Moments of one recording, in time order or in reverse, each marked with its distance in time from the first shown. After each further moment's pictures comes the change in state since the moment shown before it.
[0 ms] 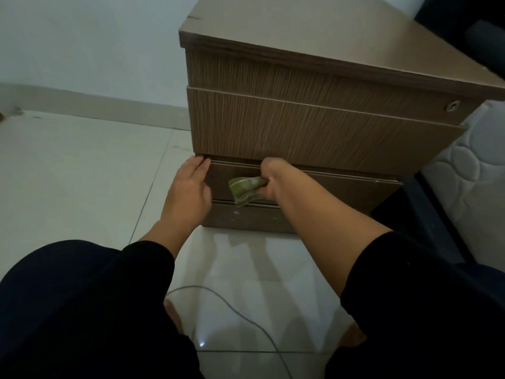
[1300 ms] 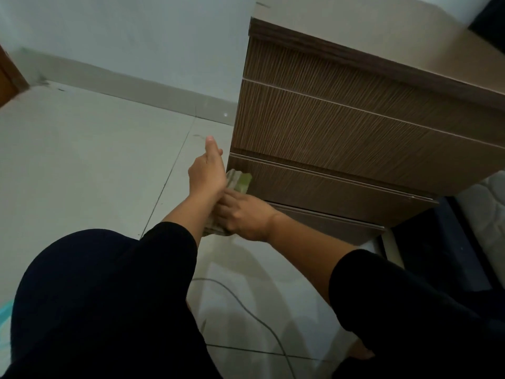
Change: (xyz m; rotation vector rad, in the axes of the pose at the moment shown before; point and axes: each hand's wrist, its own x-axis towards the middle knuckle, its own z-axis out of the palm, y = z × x) left_hand 0.028 0.007 -0.027 -0.669 0.029 -0.759; right_hand -0.036 0.072 0.050 -2.144 -0.313 -1.747
